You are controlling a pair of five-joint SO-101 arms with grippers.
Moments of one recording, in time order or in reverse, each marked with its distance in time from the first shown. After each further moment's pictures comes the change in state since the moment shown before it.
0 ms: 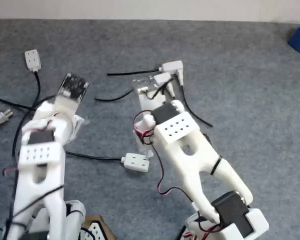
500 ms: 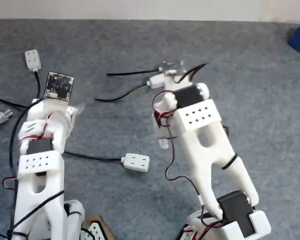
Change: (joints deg) left arm -3.1 -5.9 8.6 -18.0 8.6; right arm 5.6 0.0 -14.6 18.3 -4.0
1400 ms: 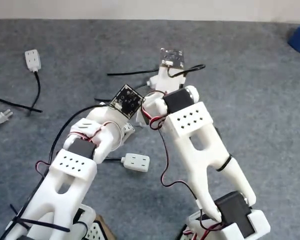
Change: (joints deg) left arm 29.5 -0.2 -2.0 8.6 2.3; right arm -3.7 0.0 -0.2 -14.3 -13.1
